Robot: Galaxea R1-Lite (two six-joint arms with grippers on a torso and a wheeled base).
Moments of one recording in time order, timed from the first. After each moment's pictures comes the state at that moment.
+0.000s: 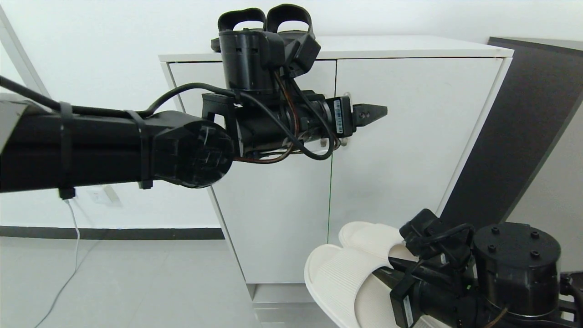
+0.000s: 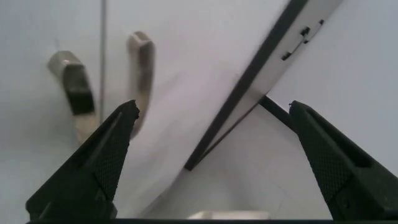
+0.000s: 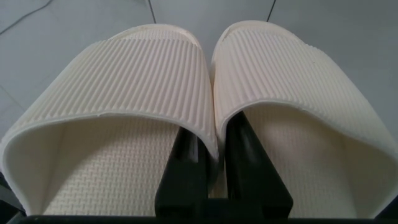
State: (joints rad) left arm -0.69 1.93 -1.59 -0.33 -0.24 -0.22; right arm 0.89 1.59 -0.48 -0.77 -0.19 0.04
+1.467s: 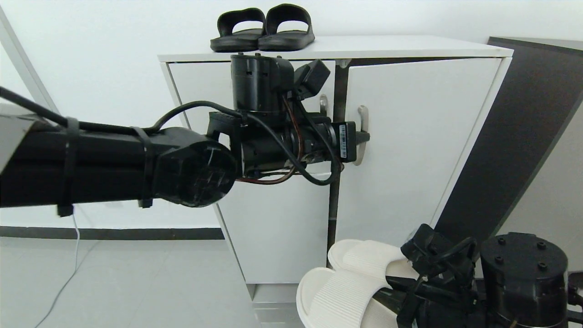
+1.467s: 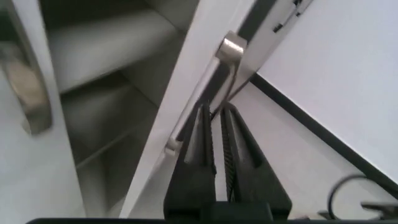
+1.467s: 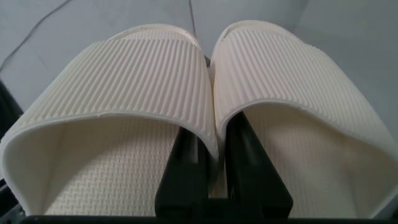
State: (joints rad) left arm -0.71 1.89 -1.46 -0.34 -0.28 -0.23; right arm 0.89 1.57 -0.42 -0.78 -0.03 0.04
